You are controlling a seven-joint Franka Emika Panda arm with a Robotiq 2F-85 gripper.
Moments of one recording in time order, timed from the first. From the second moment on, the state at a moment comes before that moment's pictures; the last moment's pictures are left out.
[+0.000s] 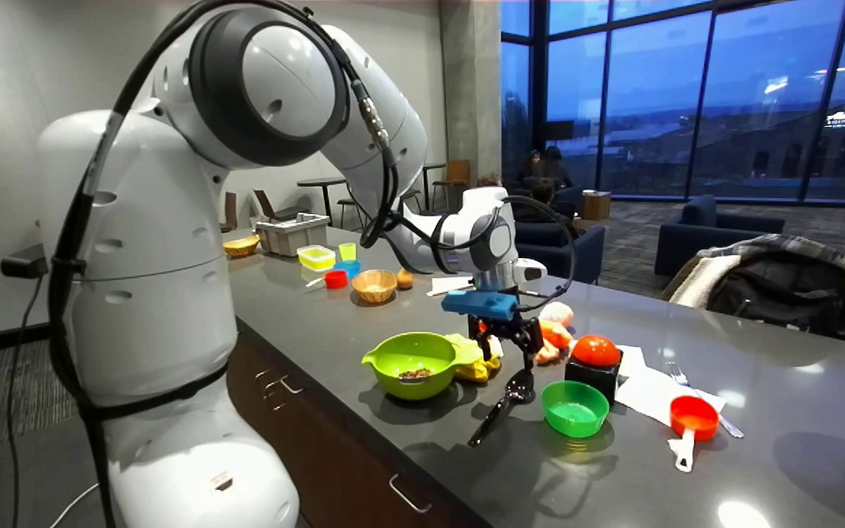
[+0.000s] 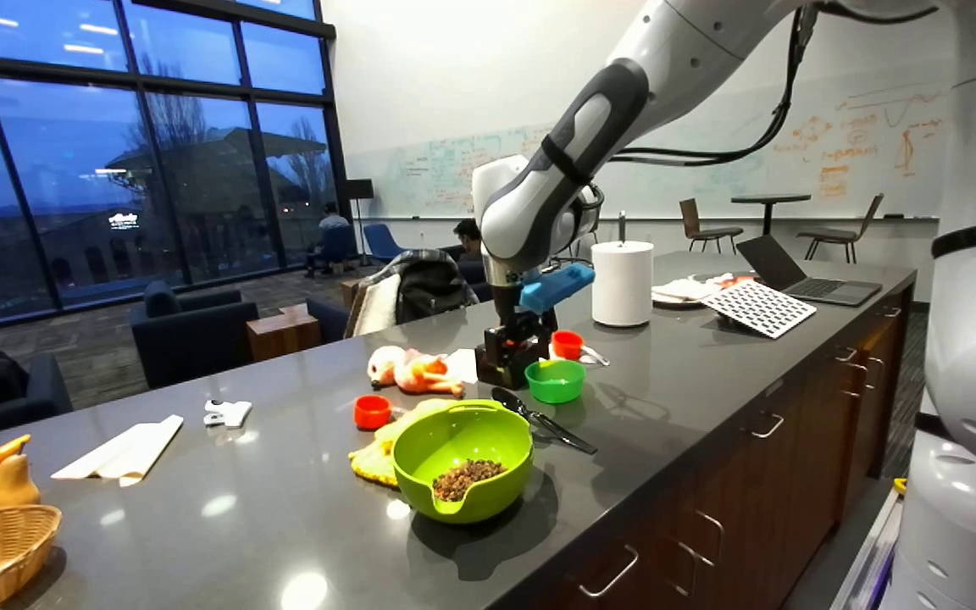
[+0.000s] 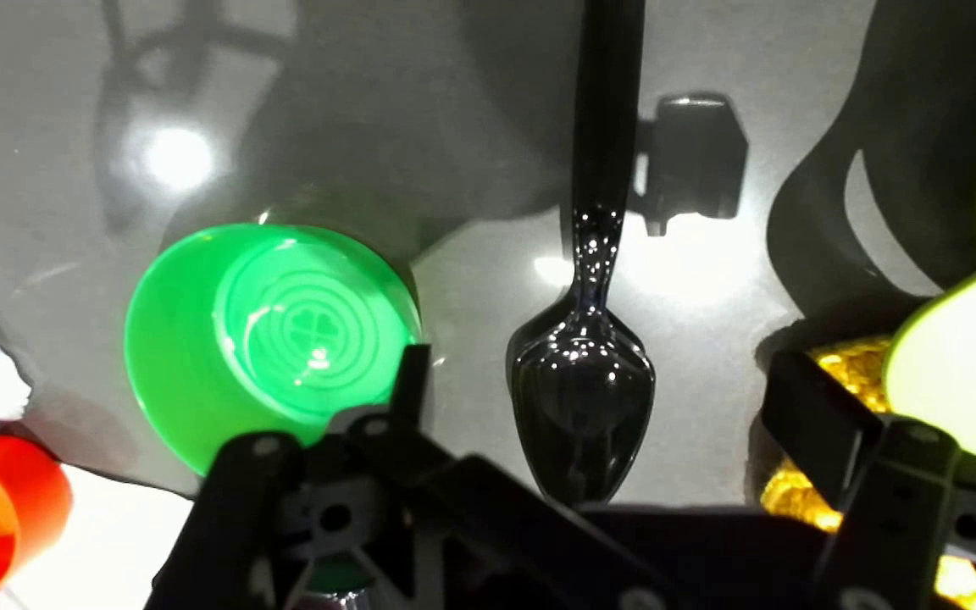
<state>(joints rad) 0.05 0.06 0.00 -2.25 -0.20 2.34 0.12</state>
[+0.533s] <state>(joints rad) 0.05 0.06 0.01 -2.35 -0.16 2.36 0.19</state>
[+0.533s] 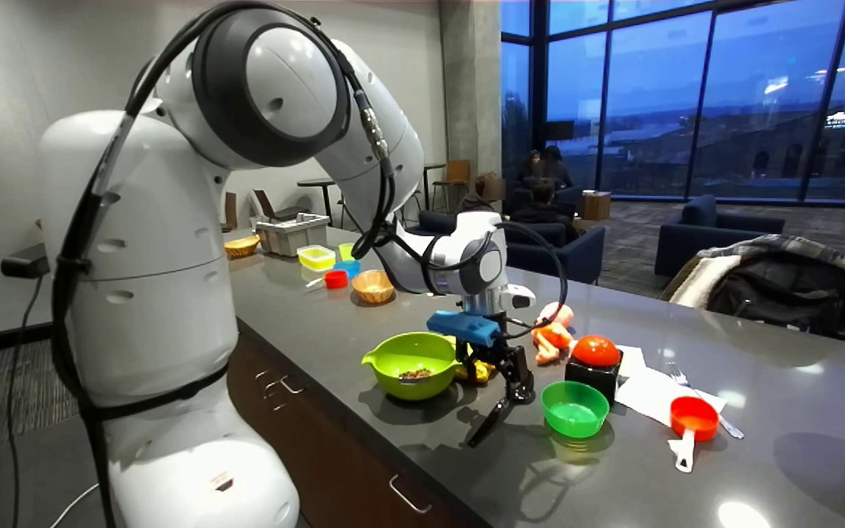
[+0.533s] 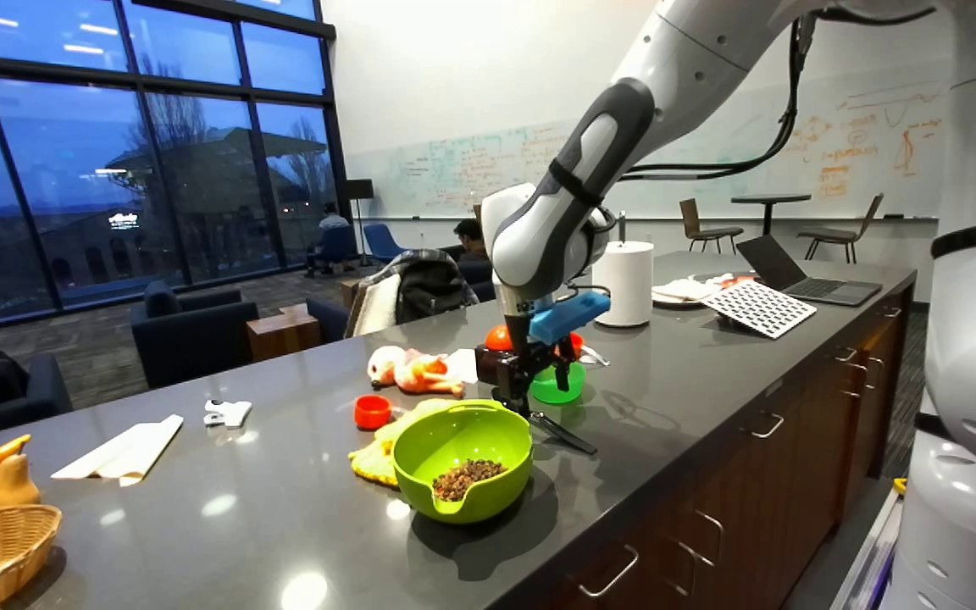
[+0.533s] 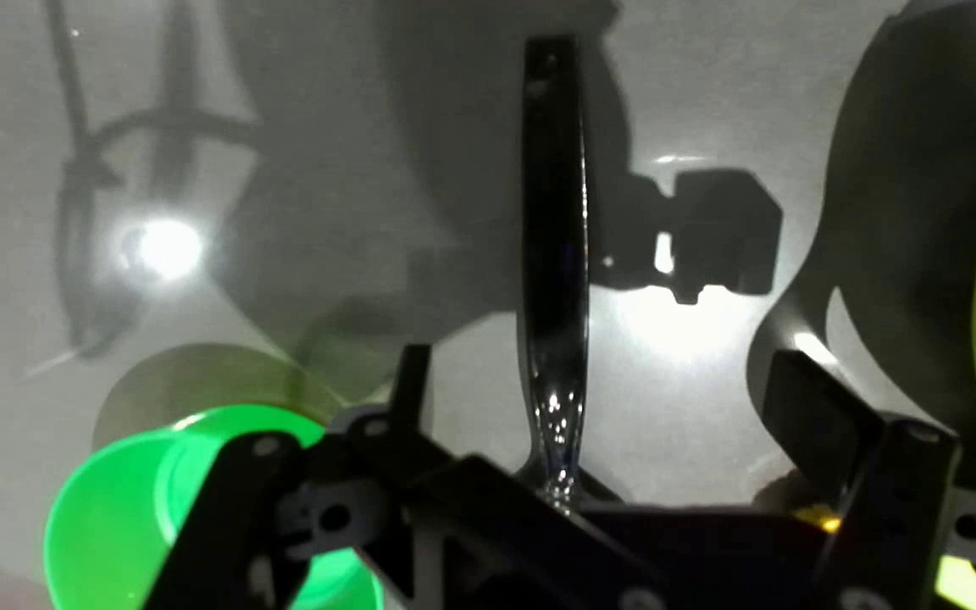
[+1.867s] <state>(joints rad) 0.03 0.15 0.02 -2.42 -0.04 2.56 0.04</state>
